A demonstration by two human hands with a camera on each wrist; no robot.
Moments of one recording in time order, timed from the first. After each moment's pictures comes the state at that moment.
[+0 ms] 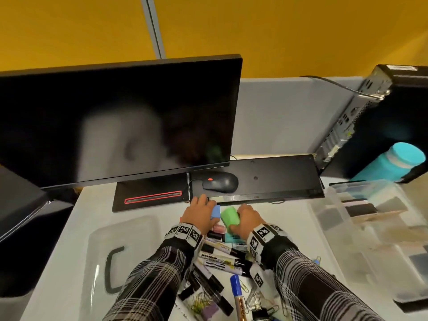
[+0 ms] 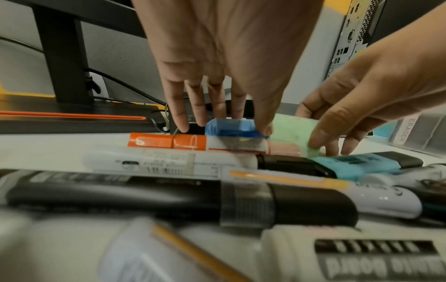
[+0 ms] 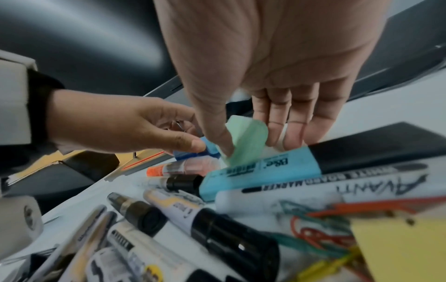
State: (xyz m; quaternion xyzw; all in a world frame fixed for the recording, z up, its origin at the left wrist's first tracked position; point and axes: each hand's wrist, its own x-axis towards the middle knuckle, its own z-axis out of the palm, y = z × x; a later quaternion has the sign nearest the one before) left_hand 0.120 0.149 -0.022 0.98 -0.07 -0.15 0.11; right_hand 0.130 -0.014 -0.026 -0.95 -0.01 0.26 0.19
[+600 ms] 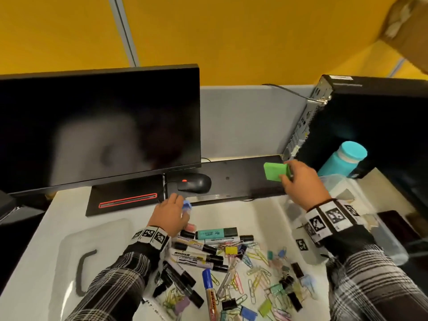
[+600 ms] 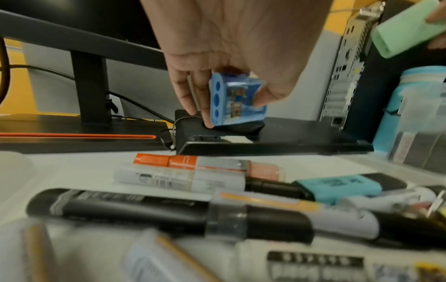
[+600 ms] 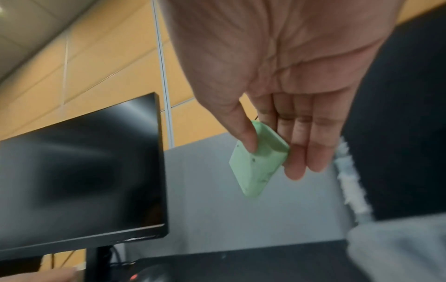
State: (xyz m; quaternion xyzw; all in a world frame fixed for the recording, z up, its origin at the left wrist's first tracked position) left_hand 0.103 0.143 0.003 0.99 -0.06 -0.06 0.13; right_hand 0.133 -0.173 0.119 -0.97 0.02 -0.04 0.24
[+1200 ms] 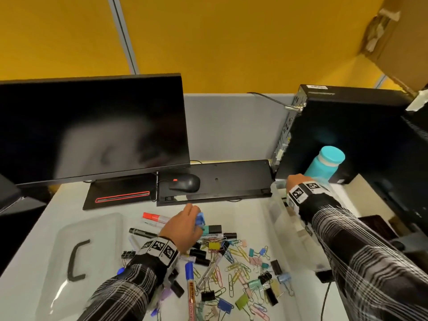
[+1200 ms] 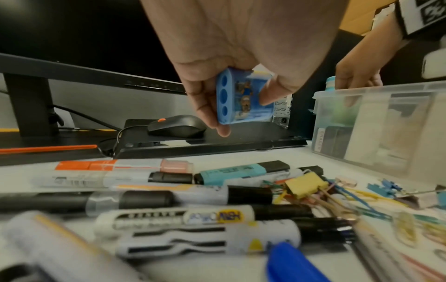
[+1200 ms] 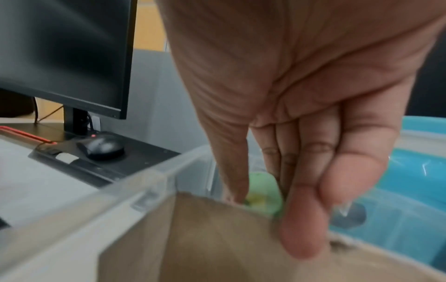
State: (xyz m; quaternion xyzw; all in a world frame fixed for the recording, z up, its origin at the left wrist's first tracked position) left_hand 0.051 0.065 0.027 0.97 -0.08 -0.10 0.20; right_hand 0.148 -0.223 0.122 -0.98 0.04 0.19 -0.07
